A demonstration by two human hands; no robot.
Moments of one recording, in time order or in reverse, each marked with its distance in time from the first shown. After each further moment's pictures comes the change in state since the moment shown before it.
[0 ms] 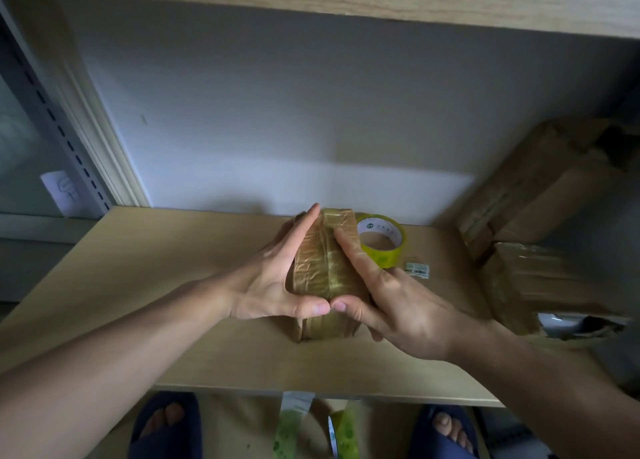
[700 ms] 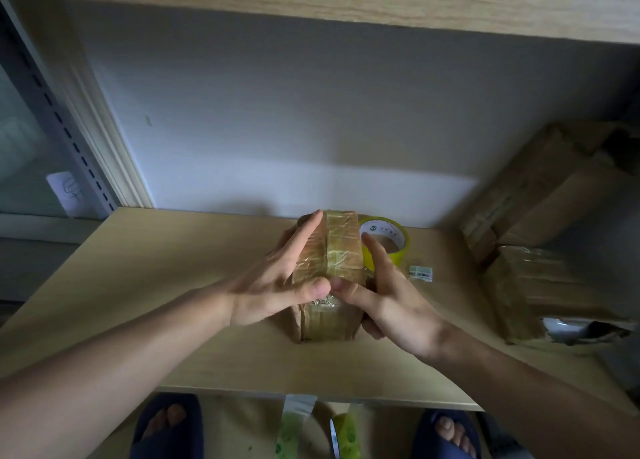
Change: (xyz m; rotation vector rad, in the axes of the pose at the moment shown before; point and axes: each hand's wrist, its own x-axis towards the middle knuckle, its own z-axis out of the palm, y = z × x) left_hand -0.005 -0.003 0.006 -0.114 0.021 0.038; right_hand 0.013 0.000 0.021 0.580 0.209 0.199
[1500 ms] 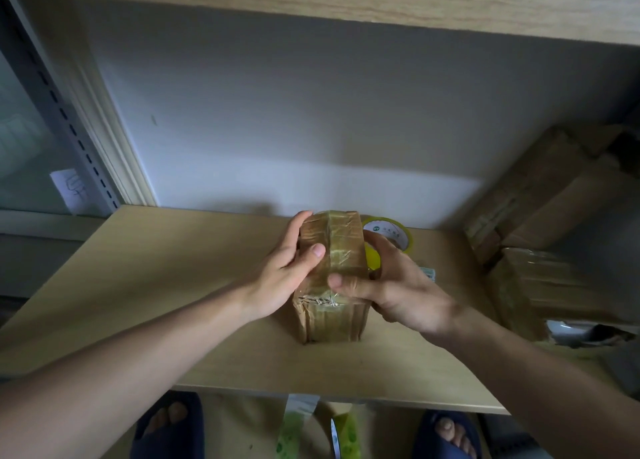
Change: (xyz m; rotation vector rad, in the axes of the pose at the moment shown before) left_hand 0.019 -0.017 0.021 -0.276 0.321 -0.185; right_hand 0.015 -0.014 -0.006 0.128 -0.042 0.010
